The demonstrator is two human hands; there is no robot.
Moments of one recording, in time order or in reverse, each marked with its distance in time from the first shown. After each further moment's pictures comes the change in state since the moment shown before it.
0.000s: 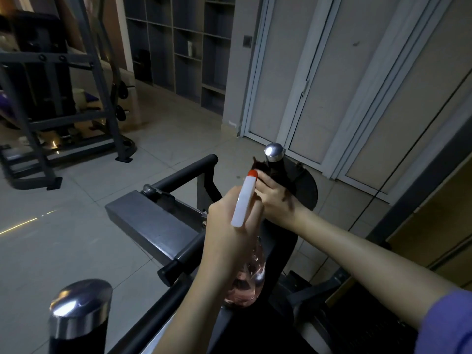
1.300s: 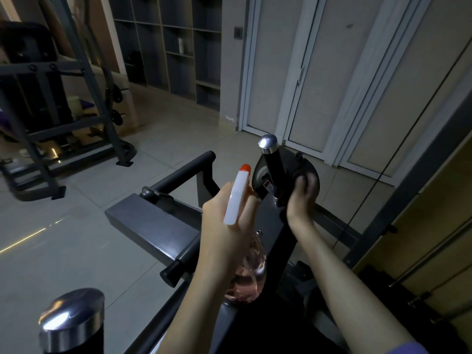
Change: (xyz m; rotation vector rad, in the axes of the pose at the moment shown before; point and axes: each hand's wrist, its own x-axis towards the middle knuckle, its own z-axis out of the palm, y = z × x) left_hand -0.001 0.002 -0.002 -0.047 0.019 -0.017; right_hand -0.026 -0.032 -0.002 1.497 0.264 1.942
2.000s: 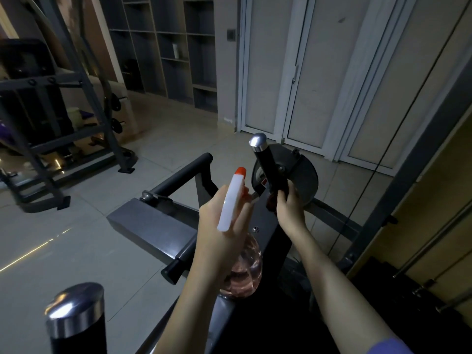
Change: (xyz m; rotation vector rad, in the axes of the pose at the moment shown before) left_hand -0.008 0.004 -0.005 0.054 -0.115 0.072; right_hand 0.000 0.026 -0.005 -0.239 -0.210 -0.061
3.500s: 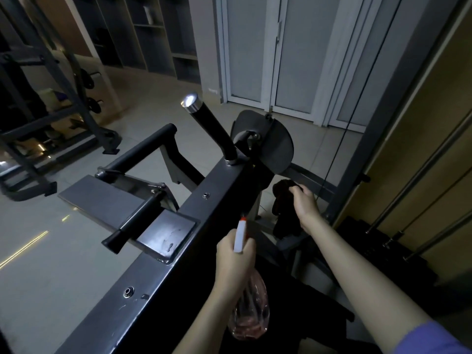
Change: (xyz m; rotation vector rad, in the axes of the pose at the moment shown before) left_hand -0.110 -0.061 0.128 0.001 -0.124 -0.657; right_hand -0.020 0.085 -0.115 0.264 -0.016 0.404
